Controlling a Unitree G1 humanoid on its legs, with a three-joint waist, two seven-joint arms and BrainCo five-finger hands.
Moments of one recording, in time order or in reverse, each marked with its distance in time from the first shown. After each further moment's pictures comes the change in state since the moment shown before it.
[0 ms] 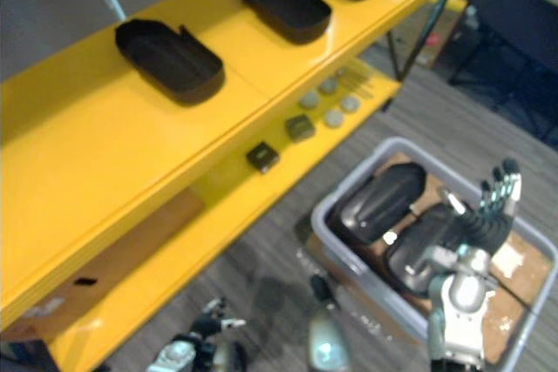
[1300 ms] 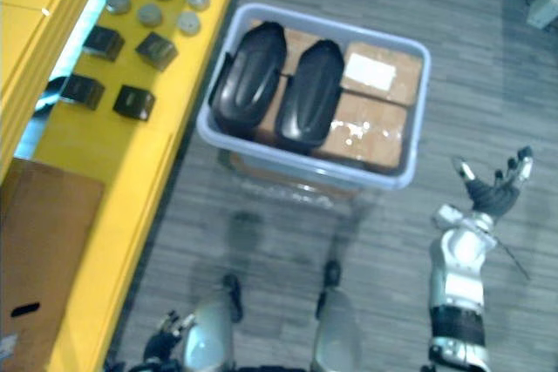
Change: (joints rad) left arm 0.202 -0.007 0.302 -0.068 -0.128 -0.067 -0.030; right arm -0.295 -0.125 -0.099 0.363 0.050 0.247 -0.214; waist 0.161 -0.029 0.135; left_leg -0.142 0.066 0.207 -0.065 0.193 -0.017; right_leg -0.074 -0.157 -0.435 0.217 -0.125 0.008
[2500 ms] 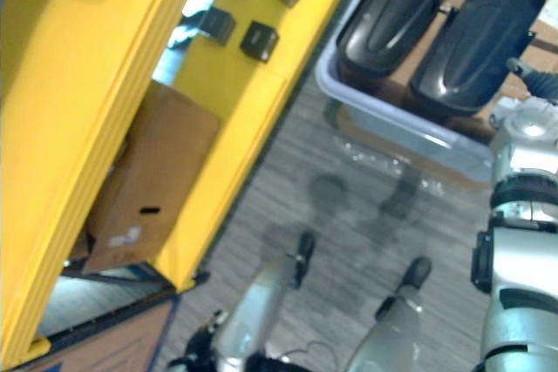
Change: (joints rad) left arm -0.106 -0.056 -0.237 0.213 -0.191 -0.014 -0.133; right arm -0.727 -0.375 0.308 0.612 0.007 0.221 -0.002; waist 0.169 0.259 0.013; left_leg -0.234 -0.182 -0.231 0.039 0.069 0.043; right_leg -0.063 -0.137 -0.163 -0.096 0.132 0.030
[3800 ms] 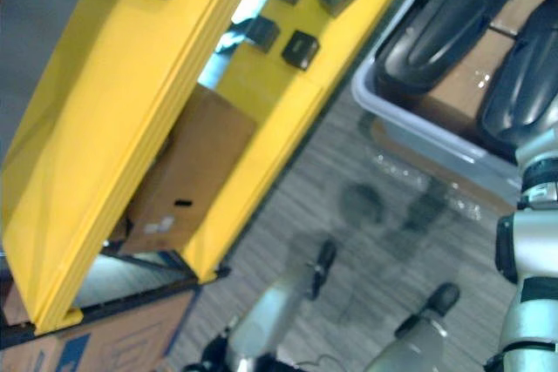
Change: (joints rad) left arm -0.008 0.006 -0.147 -0.022 -0.084 -0.019 -0.038; right arm -0.124 -0.125 0.253 0.233 -0.972 0.542 0.281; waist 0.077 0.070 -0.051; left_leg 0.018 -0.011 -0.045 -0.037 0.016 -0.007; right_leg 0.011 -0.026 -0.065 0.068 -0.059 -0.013
